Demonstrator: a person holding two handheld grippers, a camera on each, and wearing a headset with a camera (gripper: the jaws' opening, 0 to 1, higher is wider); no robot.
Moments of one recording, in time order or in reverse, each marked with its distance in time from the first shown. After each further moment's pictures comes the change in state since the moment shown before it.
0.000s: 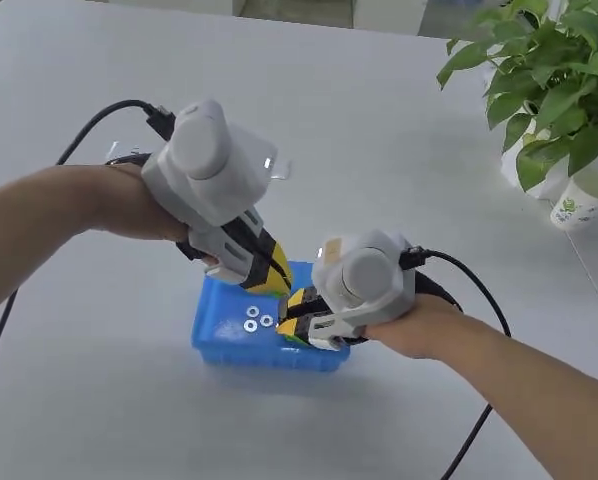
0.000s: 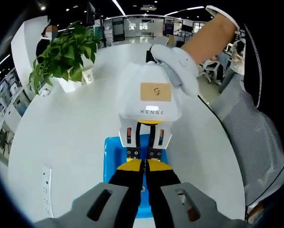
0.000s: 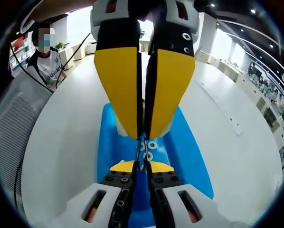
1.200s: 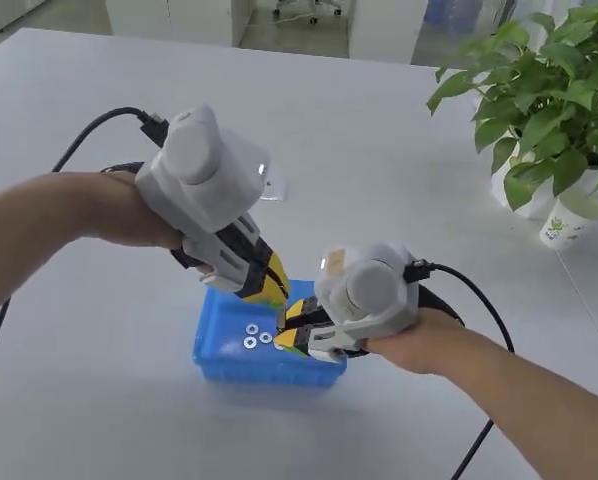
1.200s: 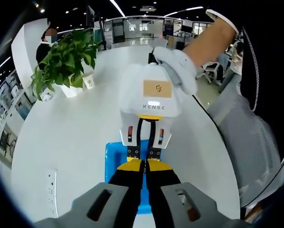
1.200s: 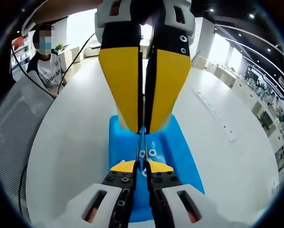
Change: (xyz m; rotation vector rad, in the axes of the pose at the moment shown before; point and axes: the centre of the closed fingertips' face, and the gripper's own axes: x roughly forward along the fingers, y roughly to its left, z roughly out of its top) left arm -0.023 -0.010 0.021 0.012 -0.012 0.014; right arm -0.024 0.004 0.020 -0.010 -0.044 -0.040
